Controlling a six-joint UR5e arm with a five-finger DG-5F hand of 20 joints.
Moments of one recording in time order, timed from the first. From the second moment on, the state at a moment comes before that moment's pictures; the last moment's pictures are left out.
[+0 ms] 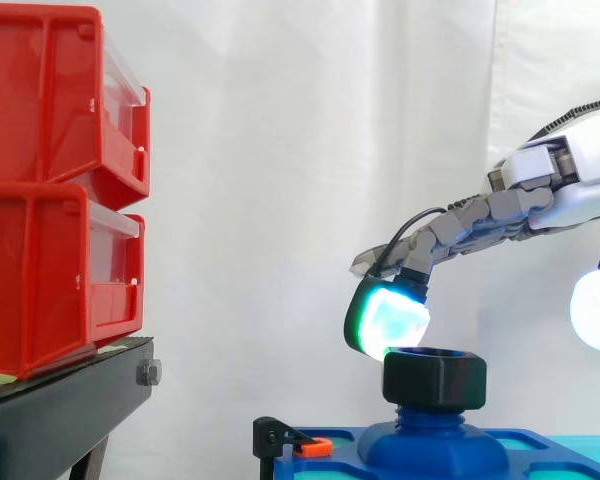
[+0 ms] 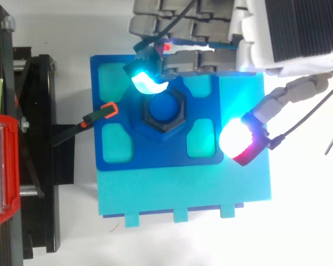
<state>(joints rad) -0.05 -2.12 -1.20 -3.18 -1.79 -1.48</state>
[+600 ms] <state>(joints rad) -0.05 -2.11 -1.19 -3.24 -1.79 -1.49</state>
